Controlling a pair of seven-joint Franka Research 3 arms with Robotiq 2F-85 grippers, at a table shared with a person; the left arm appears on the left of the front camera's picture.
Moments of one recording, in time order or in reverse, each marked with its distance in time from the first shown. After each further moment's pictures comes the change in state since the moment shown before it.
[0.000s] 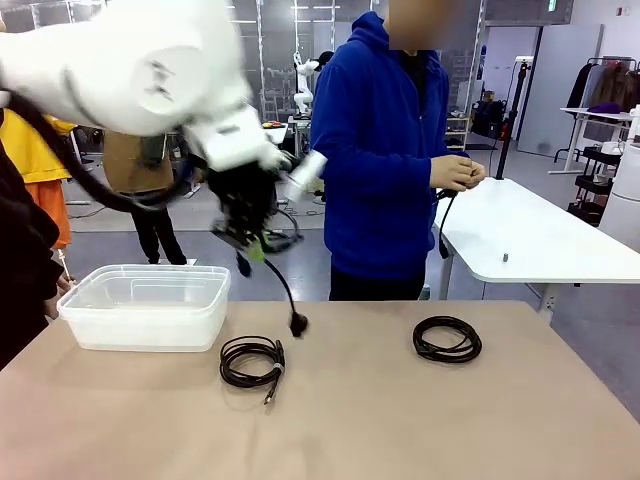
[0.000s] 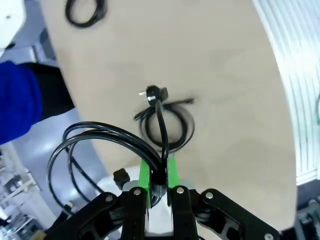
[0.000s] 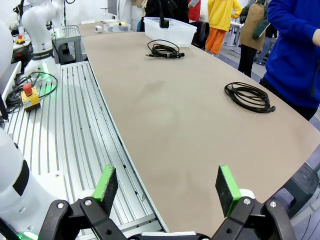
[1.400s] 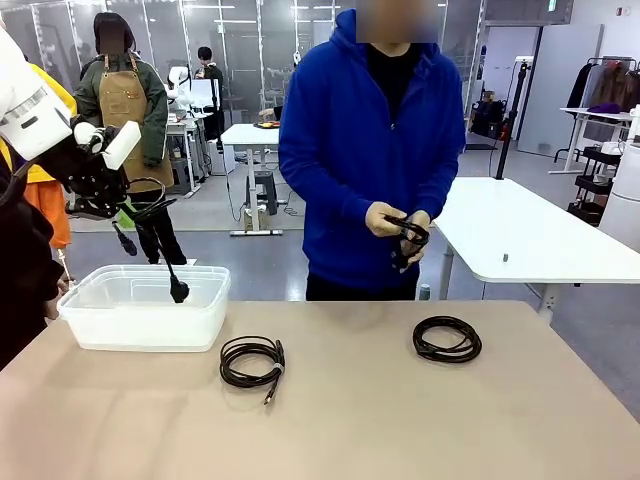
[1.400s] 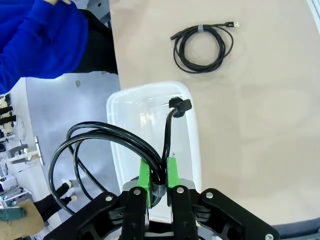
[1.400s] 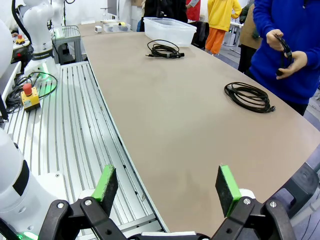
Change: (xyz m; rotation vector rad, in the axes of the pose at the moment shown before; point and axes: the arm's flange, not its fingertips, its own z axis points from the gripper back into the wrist) left arm -0.242 -0.025 0.019 0.171 -0.068 0.159; right arm 0.000 0.000 0.000 -0.001 0.000 0.000
